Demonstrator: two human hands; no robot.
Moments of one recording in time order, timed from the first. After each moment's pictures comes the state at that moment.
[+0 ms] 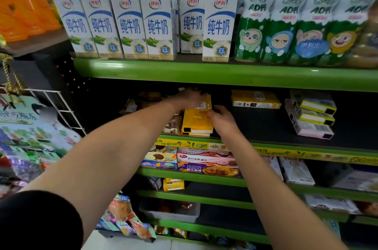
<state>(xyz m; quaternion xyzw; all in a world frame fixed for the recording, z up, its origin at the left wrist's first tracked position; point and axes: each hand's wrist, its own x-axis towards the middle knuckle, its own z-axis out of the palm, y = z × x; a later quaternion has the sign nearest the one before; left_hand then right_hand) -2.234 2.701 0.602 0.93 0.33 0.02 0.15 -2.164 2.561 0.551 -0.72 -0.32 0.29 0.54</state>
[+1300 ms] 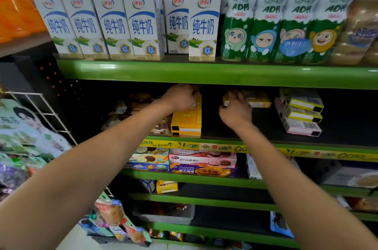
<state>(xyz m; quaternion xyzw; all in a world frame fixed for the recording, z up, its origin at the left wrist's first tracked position) -2.248 2.677 0.624 0.95 0.29 0.11 0.06 -2.104 2.546 0.578 -0.88 -0.40 0.01 0.27</state>
